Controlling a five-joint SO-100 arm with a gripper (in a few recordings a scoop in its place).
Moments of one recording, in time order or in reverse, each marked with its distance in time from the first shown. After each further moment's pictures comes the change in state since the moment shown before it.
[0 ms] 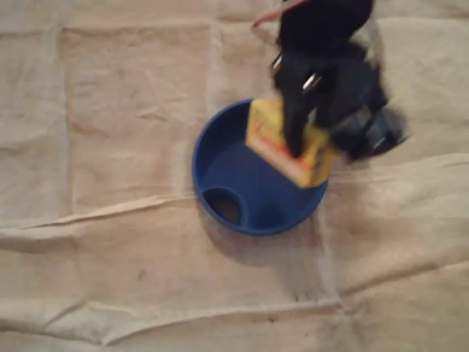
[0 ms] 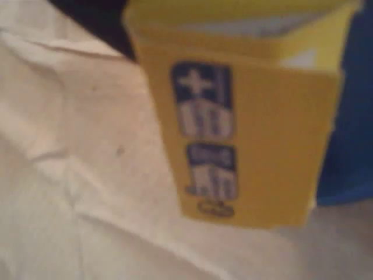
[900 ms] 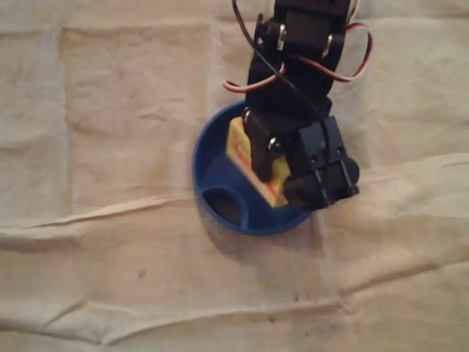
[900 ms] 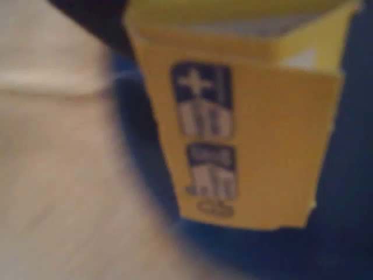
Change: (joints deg) arm 3.3 -23.9 -27.5 15.1 -4.4
